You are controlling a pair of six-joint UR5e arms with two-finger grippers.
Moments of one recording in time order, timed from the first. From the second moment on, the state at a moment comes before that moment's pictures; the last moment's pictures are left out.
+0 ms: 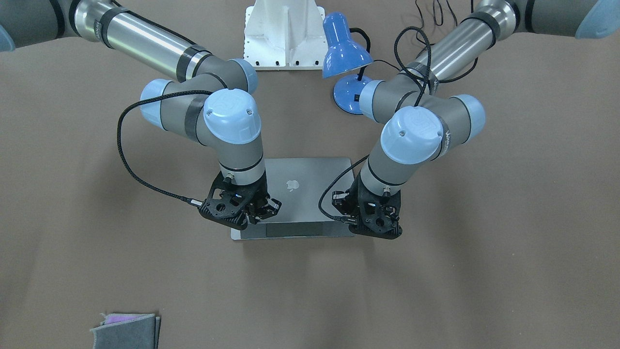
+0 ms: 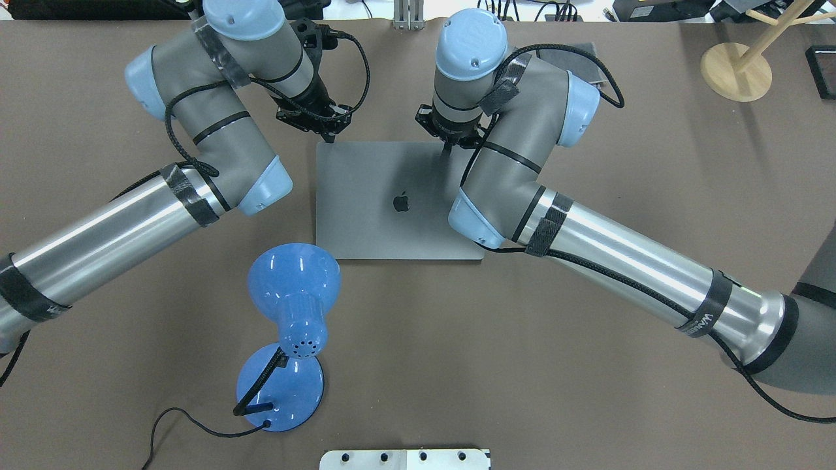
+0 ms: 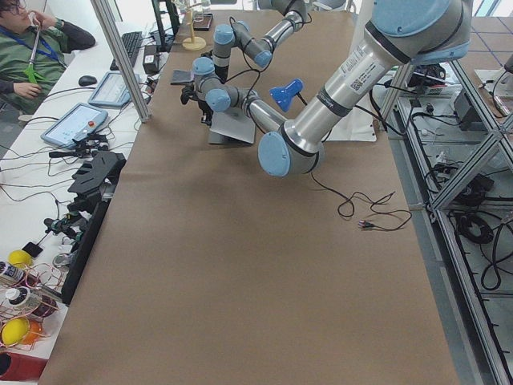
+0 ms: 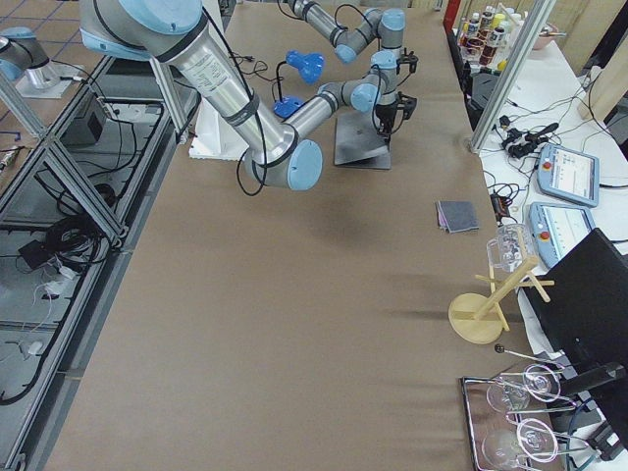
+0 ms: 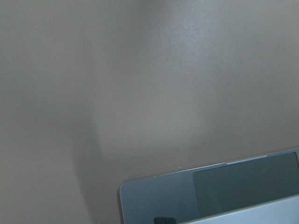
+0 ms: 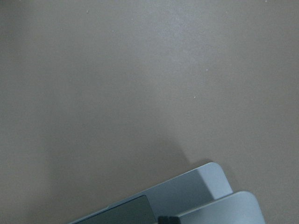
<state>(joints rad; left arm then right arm) -0.81 -2.42 -1.24 -1.89 -2.10 -0.89 0.71 -0.66 1.25 -1.41 1.86 1.48</state>
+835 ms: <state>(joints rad) -0.75 -2.42 -1.15 -1.94 -1.97 -0.89 0.69 -0.64 1.15 -1.35 1.85 1.48</state>
